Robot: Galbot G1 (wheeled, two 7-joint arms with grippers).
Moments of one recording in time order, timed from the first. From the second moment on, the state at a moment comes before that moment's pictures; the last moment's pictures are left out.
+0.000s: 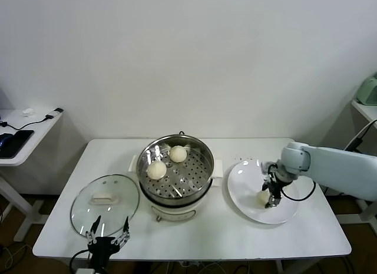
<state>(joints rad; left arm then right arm) 1.78 -1.46 -0.60 -2.04 -0.03 0.03 -0.04 0.50 0.74 -1.60 1.33 0.49 -0.36 -0.87</state>
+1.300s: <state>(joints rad) 1.81 -1.48 -0.60 -2.08 -0.02 0.03 -0.05 0.77 1.35 -1.57 1.44 0.16 0.30 -0.99</state>
